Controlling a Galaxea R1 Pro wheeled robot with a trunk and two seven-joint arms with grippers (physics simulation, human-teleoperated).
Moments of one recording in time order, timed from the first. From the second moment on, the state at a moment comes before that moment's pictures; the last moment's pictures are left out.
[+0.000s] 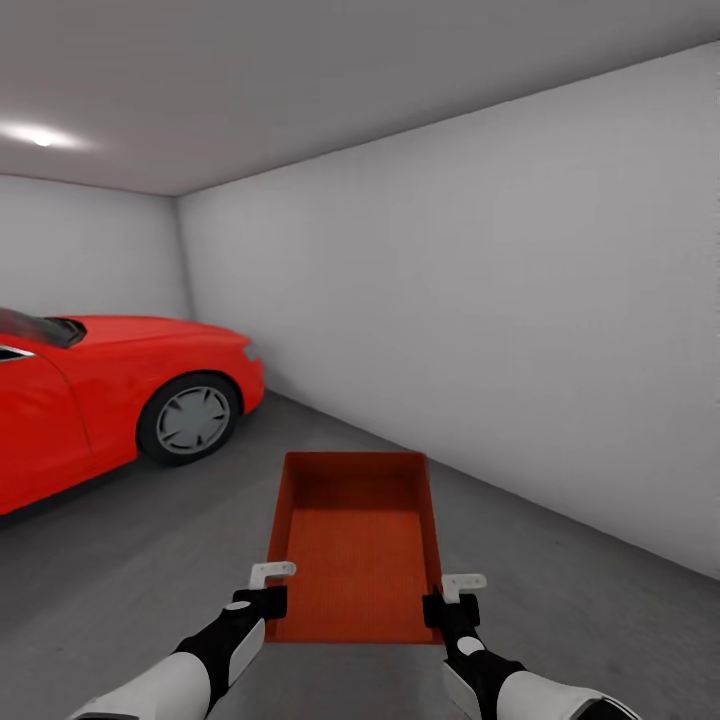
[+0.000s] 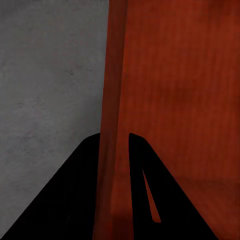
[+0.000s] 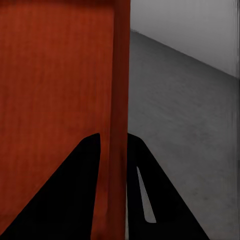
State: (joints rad) left arm -0.66 -0.09 -0.02 -0.20 0.07 0.04 0.14; right arm -0.67 0.14 0.47 -0.01 -0.35 -0.37 -0.24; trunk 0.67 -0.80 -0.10
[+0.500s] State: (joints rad) left arm -0.66 -0.09 -0.03 -0.20 0.07 0.04 0.14; right arm -0.67 0.14 0.47 -0.01 -0.35 -0.38 -0.24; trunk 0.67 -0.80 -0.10
